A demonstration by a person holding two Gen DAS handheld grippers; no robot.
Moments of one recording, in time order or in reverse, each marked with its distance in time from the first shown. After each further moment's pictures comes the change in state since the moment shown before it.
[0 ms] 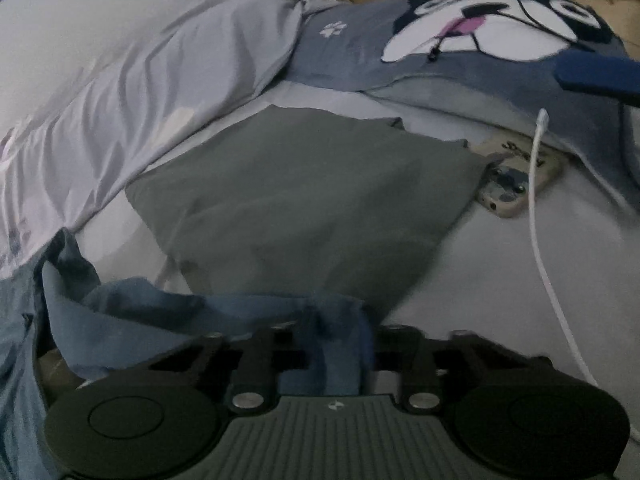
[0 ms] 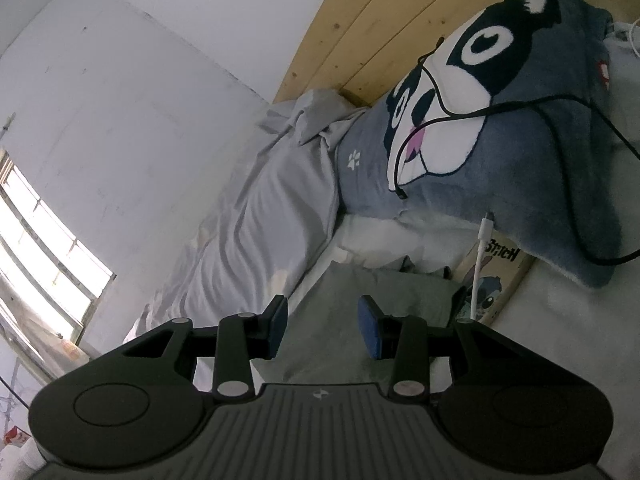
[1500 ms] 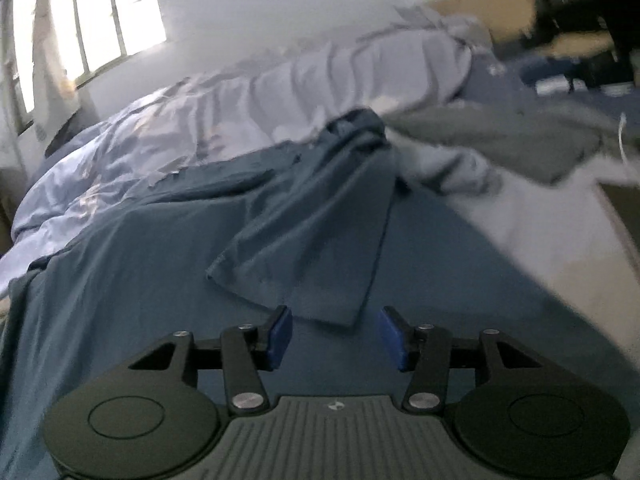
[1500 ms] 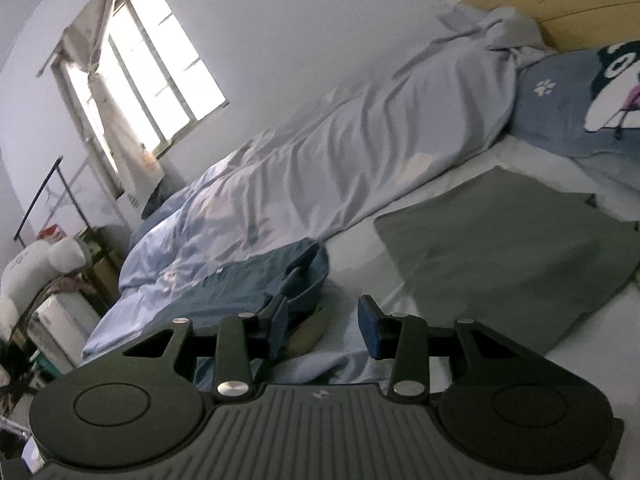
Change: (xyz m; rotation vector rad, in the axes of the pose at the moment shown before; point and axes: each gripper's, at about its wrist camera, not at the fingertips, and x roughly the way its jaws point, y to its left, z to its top) left arm -0.151 0.138 -0.219 -0.158 -0.132 0.289; right arm 0.037 0.108 -0.111 -0.460 0.333 0.279
